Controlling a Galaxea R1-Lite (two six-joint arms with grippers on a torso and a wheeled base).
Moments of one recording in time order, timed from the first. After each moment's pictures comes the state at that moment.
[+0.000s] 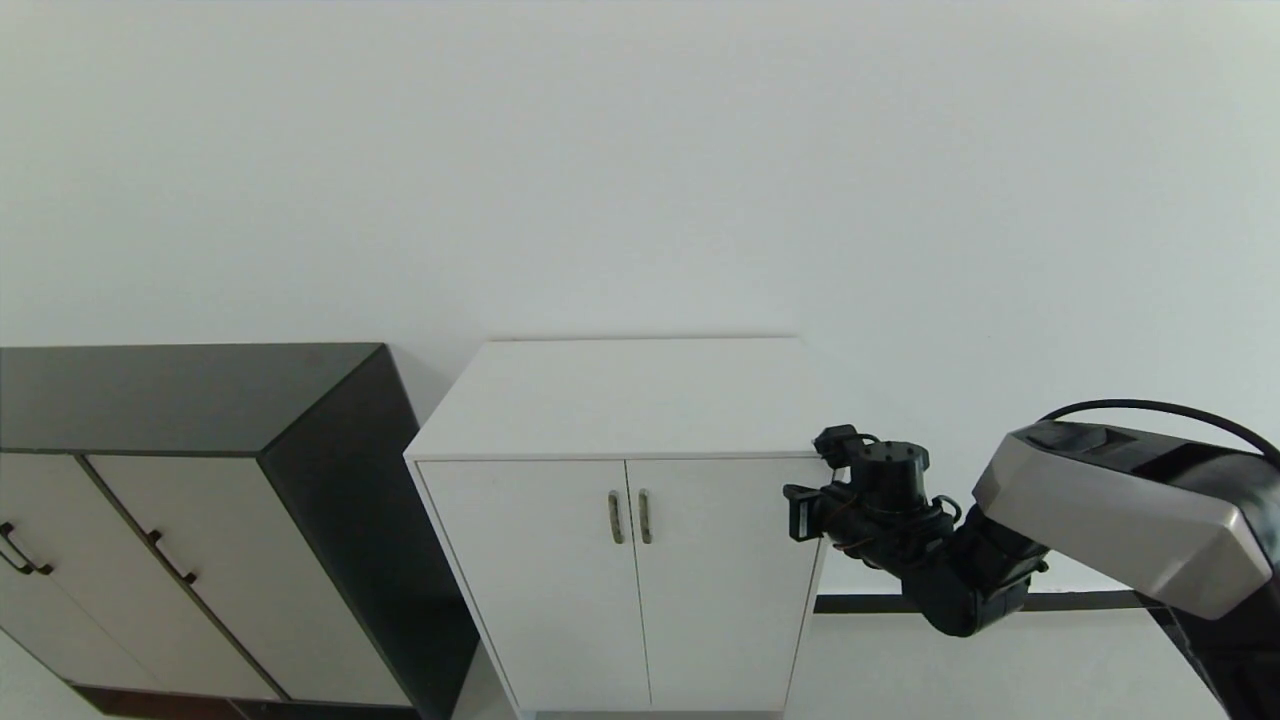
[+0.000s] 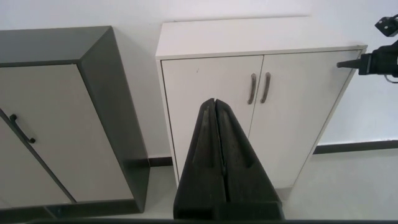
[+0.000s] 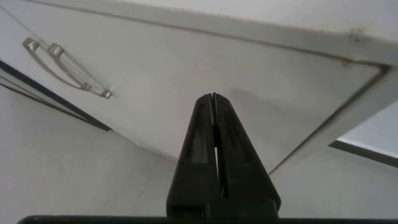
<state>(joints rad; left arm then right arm) 0.00 0.00 0.00 0.00 -0.03 0.02 0.43 2.43 -1.04 -1.09 0.03 0.15</state>
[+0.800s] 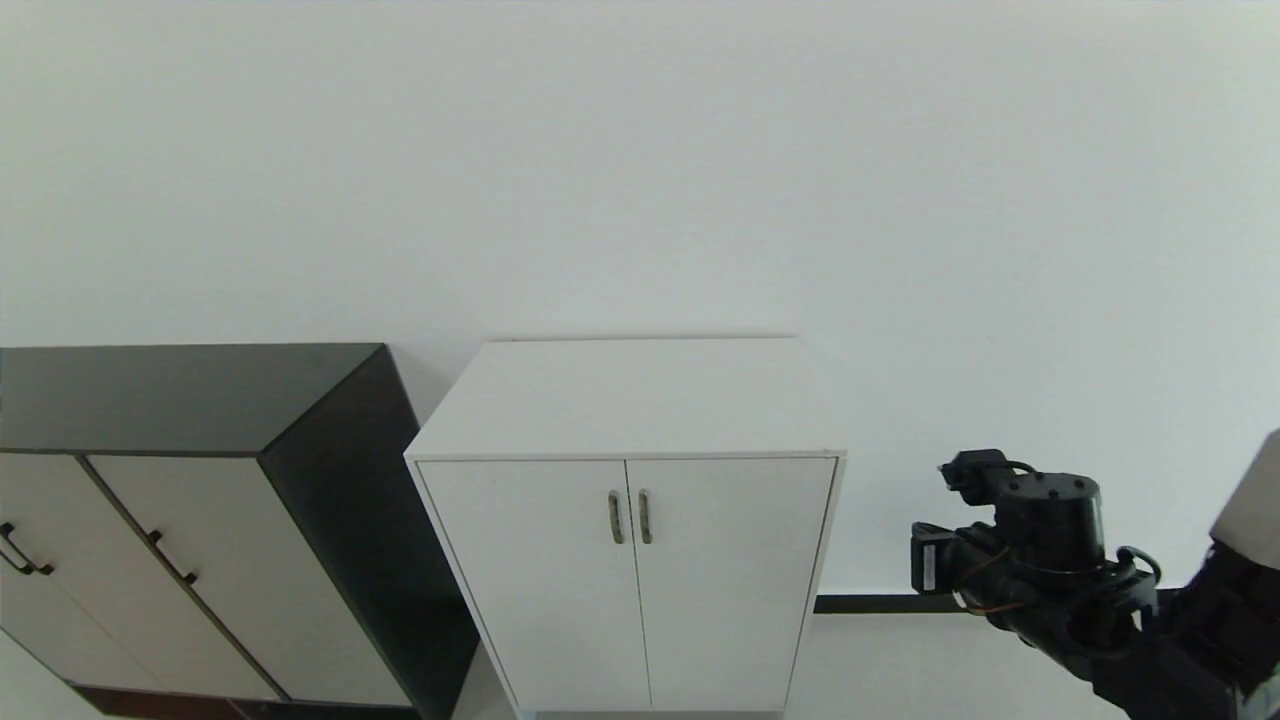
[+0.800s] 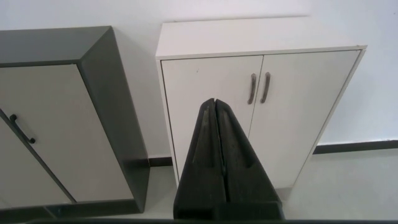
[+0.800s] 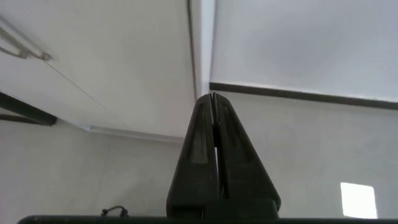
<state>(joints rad) 0.00 0.00 0.00 0.00 -0.03 0.02 0.41 1.99 -0.42 -1.14 -0.26 0.15</state>
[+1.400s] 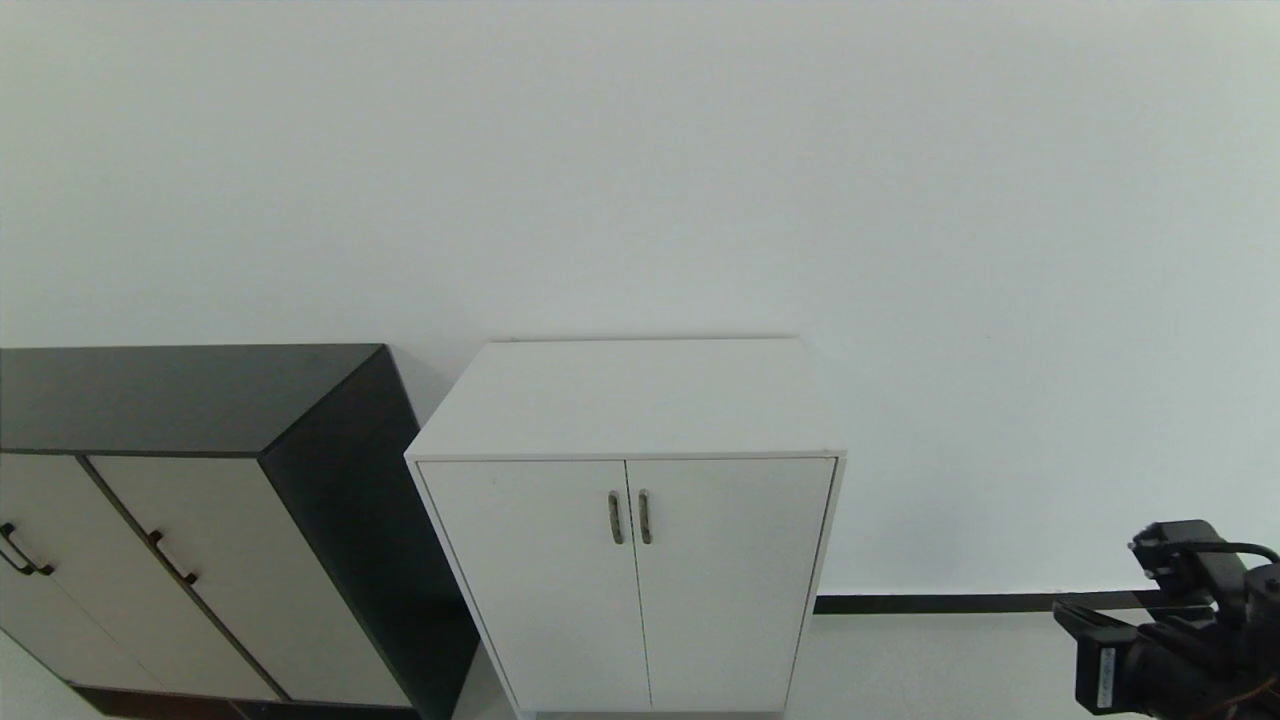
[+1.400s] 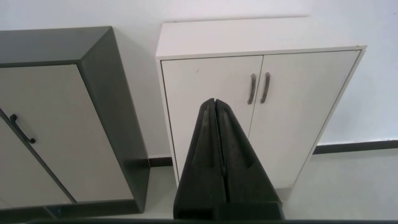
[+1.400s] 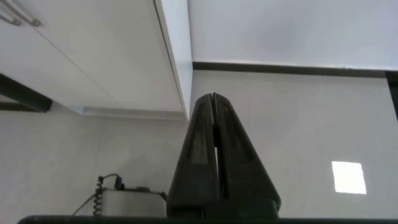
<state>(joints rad) 0.00 0.00 0.00 0.00 -0.03 0.02 0.36 1.51 -0.02 -1.03 -0.27 0.15</state>
